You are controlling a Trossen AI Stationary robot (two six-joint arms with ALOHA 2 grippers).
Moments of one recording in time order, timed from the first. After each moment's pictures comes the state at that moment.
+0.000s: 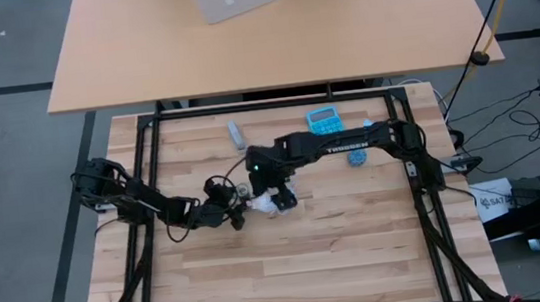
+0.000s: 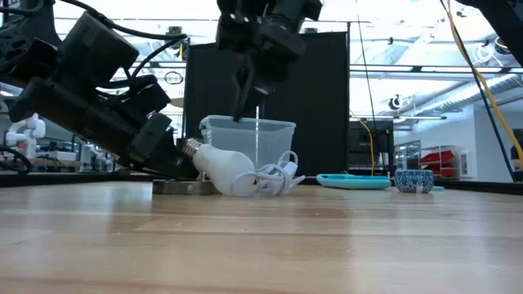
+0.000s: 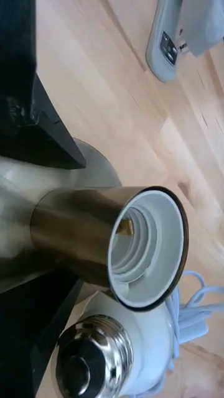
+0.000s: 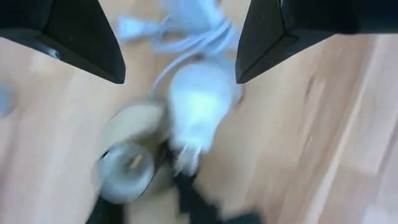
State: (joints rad) left arm -0.24 1.67 0.33 0.69 -0.66 -0.54; right arm -0.05 2.08 1.78 -0.93 -0.15 -0.31
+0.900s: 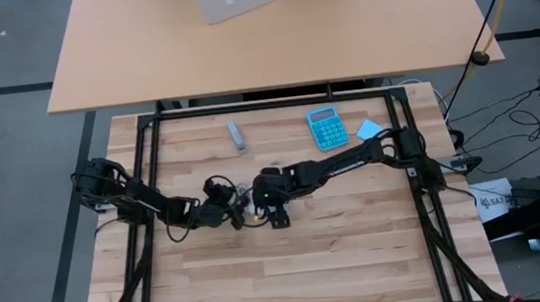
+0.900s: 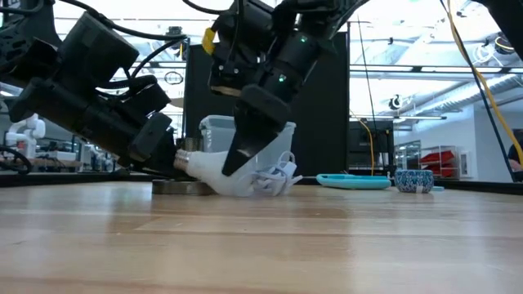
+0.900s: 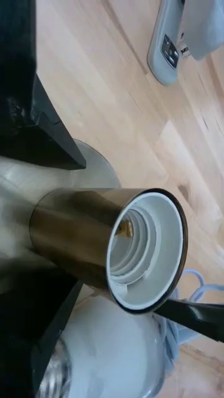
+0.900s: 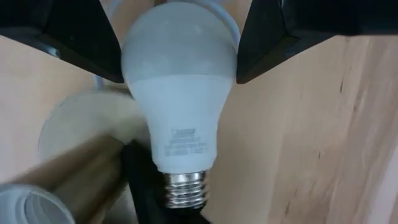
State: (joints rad) left arm -0.24 1.67 0.33 0.68 -0.66 -0.55; right arm 0.03 2.10 1.43 -0.38 0.00 -0.06
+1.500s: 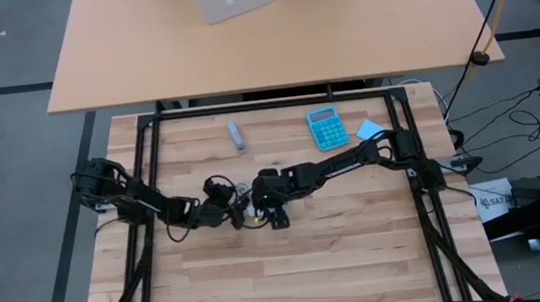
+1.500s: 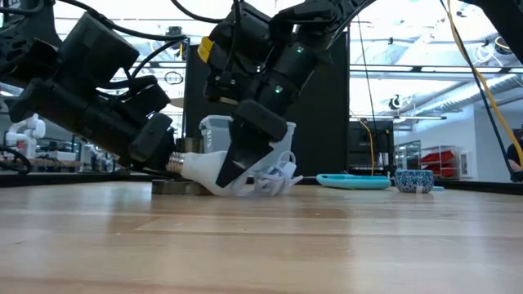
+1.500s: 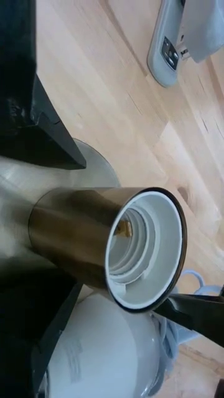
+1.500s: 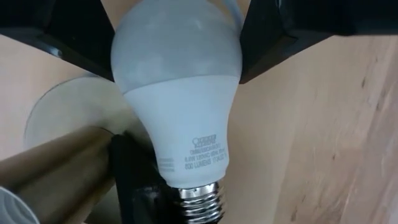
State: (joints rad) left arm -0.24 1.67 0.33 0.69 -0.67 -0.55; right arm 0.03 2.13 1.43 -0.36 0.01 -0.13
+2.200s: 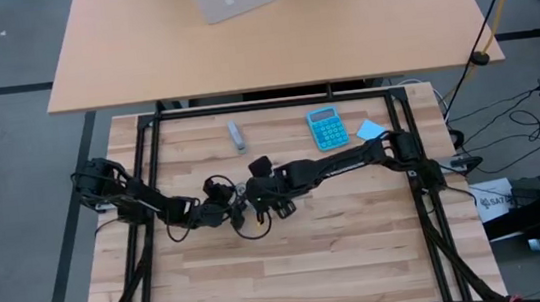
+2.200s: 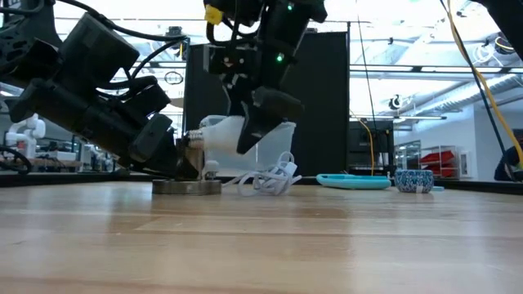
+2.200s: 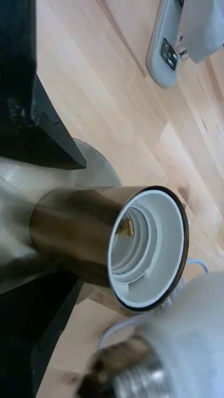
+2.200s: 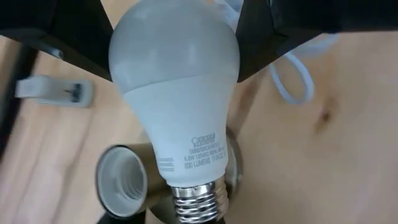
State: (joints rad) left arm -0.24 1.67 0.33 0.68 -0.66 -0.54; right arm 0.07 2.13 1.68 -0.74 0.35 -0.53
